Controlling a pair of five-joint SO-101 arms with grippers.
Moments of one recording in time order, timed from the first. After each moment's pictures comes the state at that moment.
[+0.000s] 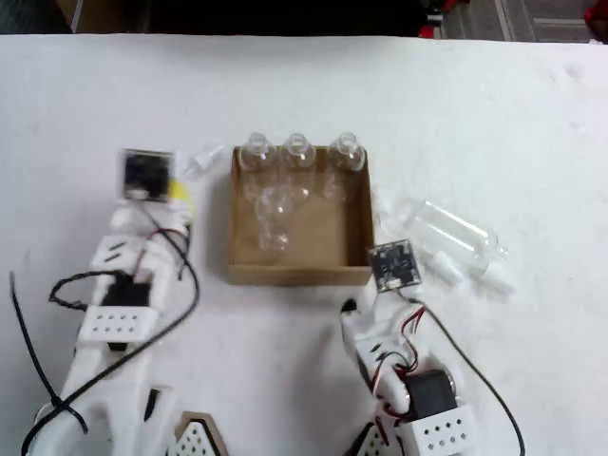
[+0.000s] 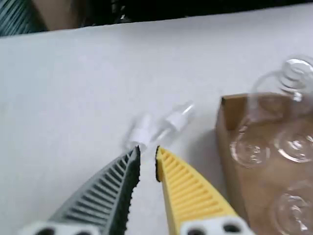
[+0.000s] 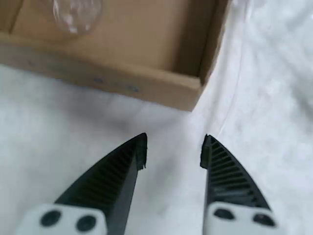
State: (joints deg) left arm -5.1 -42.2 73.2 6.5 -6.5; right arm -19.2 -102.9 96.4 62.2 -1.7
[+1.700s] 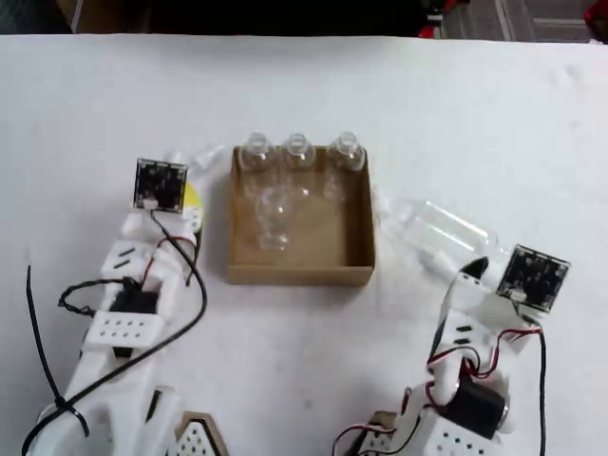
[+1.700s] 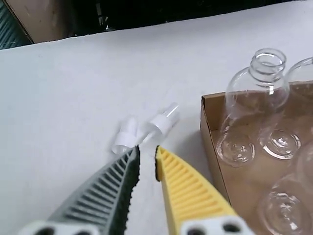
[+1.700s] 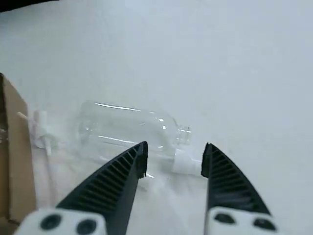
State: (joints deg) left arm -3.8 -42.2 77.3 0.7 -5.2; right arm 20.6 -102.8 81.1 57.5 4.1
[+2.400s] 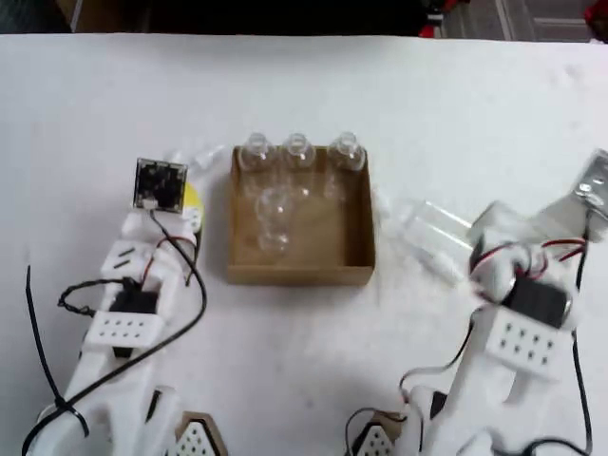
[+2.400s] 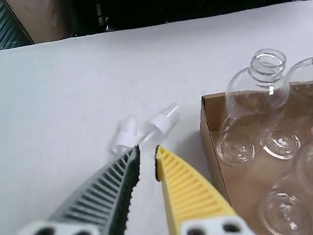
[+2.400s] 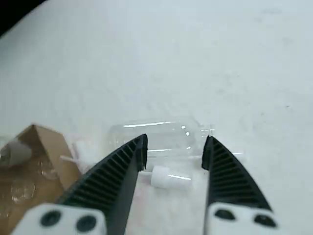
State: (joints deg) left arm -3.8 -42.2 77.3 0.7 -5.2; right arm 21.5 -47.0 42.7 57.1 -19.4
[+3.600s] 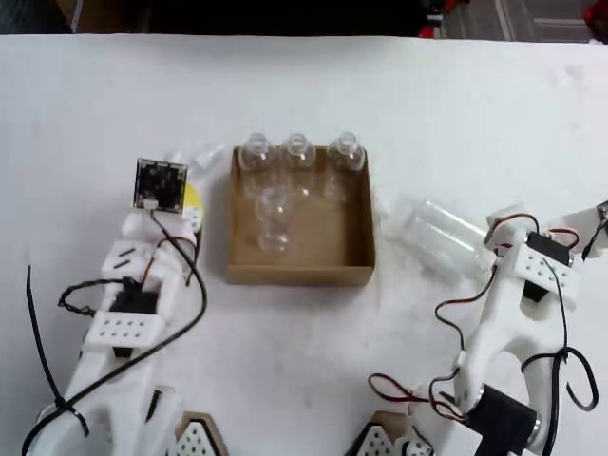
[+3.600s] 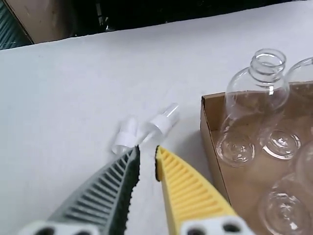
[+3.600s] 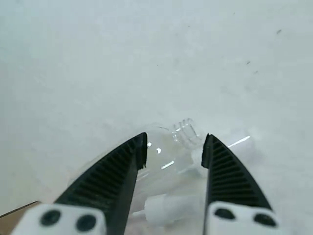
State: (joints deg) left arm -3.8 -42.2 77.3 0.7 -5.2; right arm 25.6 -17.5 41.5 40.4 -39.2
